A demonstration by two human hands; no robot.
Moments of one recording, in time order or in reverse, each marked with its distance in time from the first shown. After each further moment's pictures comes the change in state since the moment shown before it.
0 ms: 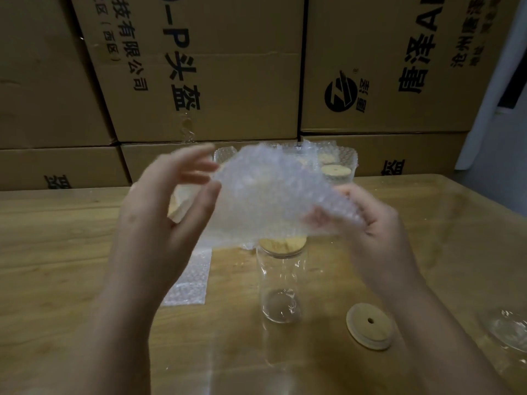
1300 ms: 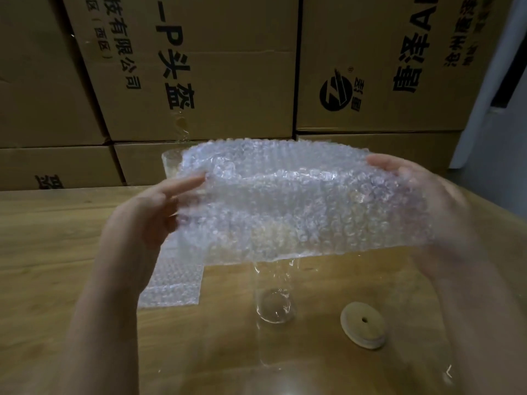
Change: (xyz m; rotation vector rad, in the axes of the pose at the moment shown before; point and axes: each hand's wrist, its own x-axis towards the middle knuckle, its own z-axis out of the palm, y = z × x) left_hand -0.013 -0.046 0.004 -0.719 -0.101 -0.488; right_hand 0.014 0.008 -0.062 0.412 0.141 0.418
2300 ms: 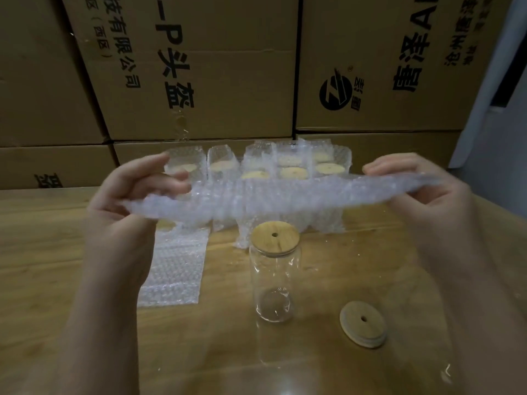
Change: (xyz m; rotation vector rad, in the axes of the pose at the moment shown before) left_hand 0.005 0.007 0.004 -0.079 0.130 0.281; right_hand -0.005 -0.001 0.003 -0.365 -0.007 -0.375
